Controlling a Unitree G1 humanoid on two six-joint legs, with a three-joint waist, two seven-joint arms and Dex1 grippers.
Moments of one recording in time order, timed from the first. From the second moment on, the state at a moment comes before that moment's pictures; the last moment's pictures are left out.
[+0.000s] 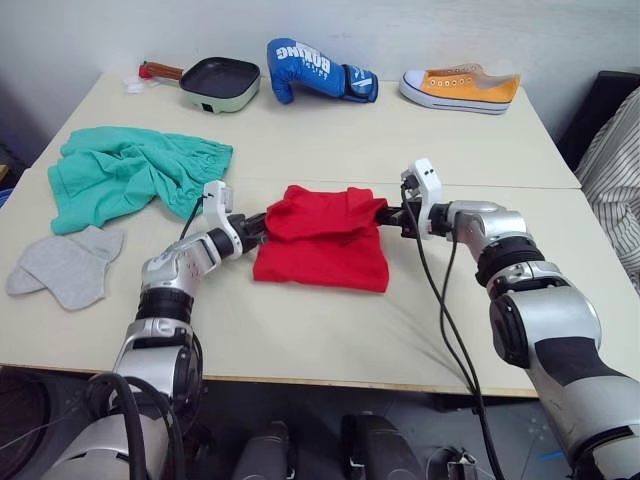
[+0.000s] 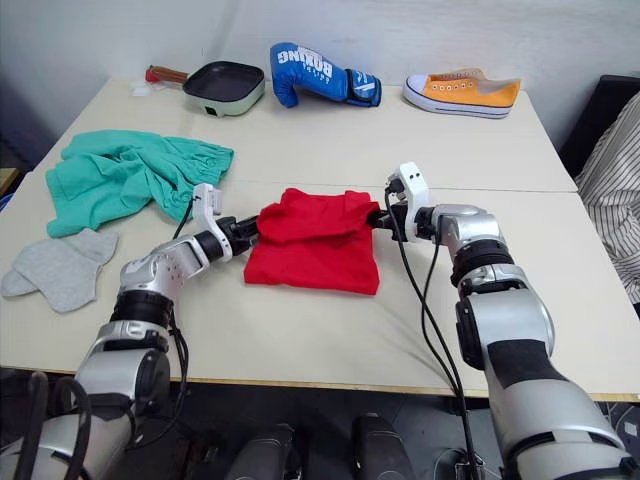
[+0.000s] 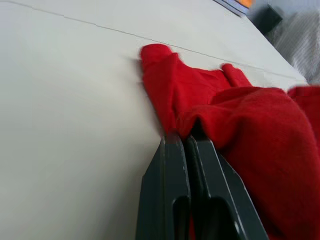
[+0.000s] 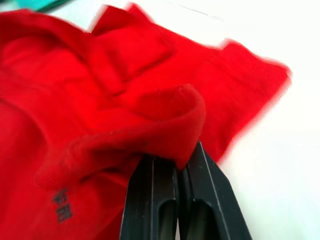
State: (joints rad) left arm -0.90 0.34 0.23 0.81 -0.45 0.55 -0.52; right arm -1.21 -0.38 0.01 1.23 0.19 0.38 0.91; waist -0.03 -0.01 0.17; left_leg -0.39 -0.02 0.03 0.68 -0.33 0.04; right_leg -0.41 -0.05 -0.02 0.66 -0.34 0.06
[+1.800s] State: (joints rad) left arm -0.59 0.62 -0.22 0.36 -0.06 -0.15 -1.18; right arm -0.42 -0.65 0.33 0.04 -0.20 -0.16 0.83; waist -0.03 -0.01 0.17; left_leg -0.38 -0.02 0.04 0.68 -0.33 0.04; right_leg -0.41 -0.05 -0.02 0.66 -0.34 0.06
